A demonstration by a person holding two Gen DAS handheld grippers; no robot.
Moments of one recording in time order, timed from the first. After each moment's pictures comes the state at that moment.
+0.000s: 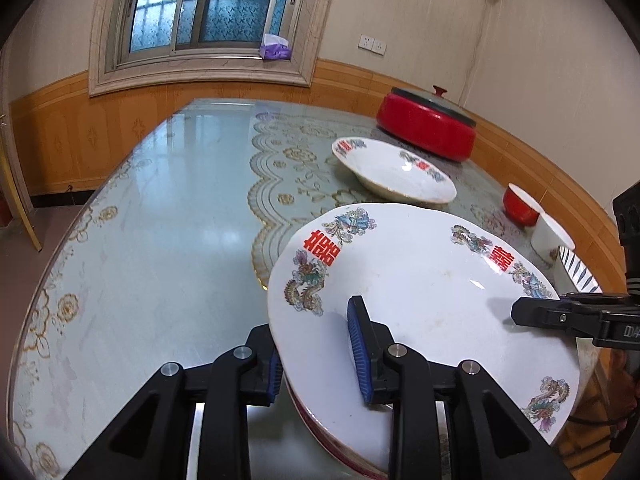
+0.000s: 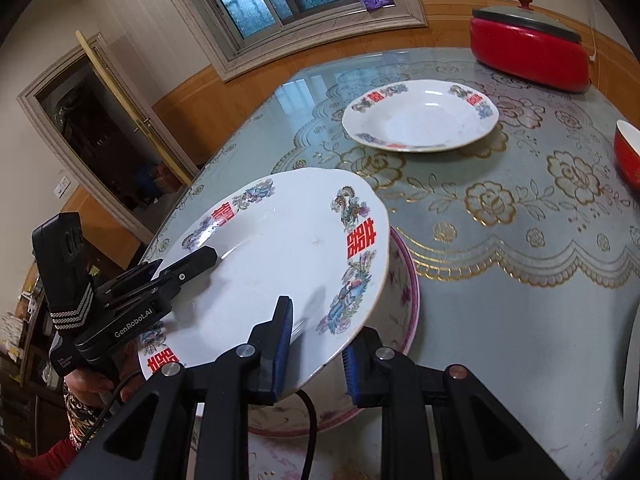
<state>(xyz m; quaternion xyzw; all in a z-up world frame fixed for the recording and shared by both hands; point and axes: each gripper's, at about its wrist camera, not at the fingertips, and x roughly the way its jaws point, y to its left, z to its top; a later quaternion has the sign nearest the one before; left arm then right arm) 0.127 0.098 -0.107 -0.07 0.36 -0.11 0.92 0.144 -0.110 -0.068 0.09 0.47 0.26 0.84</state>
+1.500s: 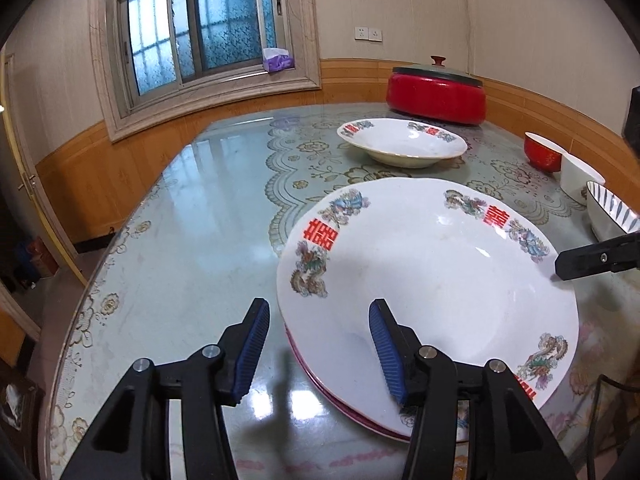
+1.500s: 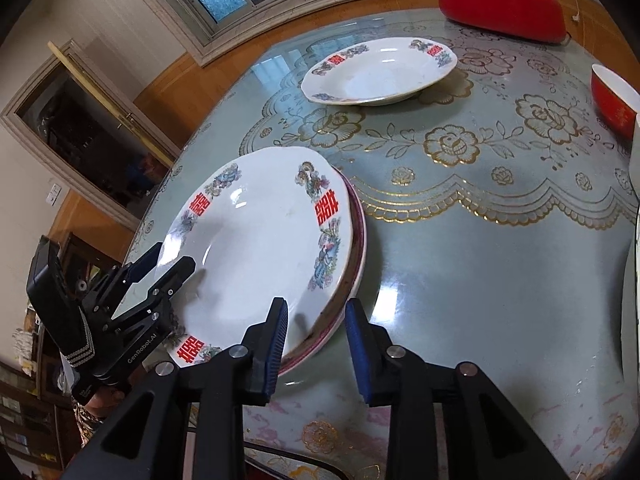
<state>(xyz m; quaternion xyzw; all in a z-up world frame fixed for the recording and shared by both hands) 0.095 0.067 -0.121 0.05 0.35 -0.05 0.94 0.131 -0.145 -0.084 0.11 0.53 0.24 0.81</state>
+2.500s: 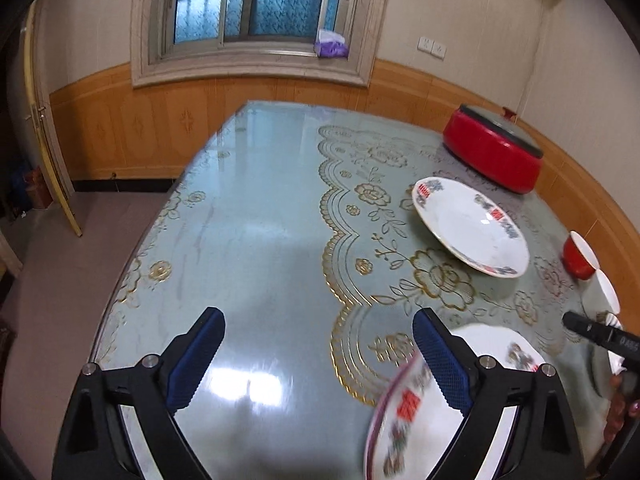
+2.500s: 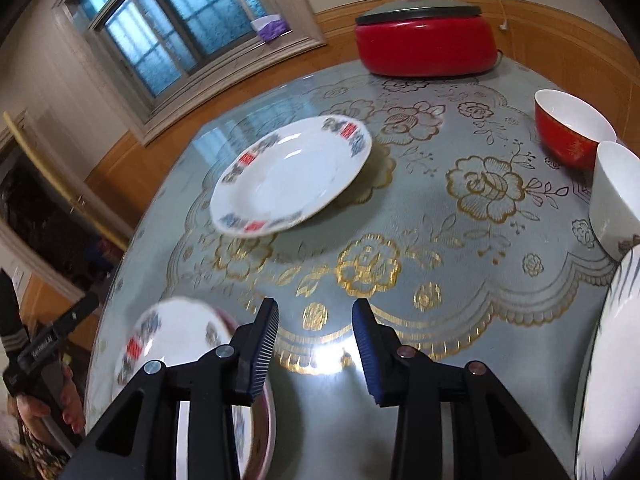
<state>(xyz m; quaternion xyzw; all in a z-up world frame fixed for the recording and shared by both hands) 0.220 0.140 -0.068 -0.07 0.39 -0.02 0.92 0.218 -0.189 -0.070 0.18 0.45 0.11 0.87</state>
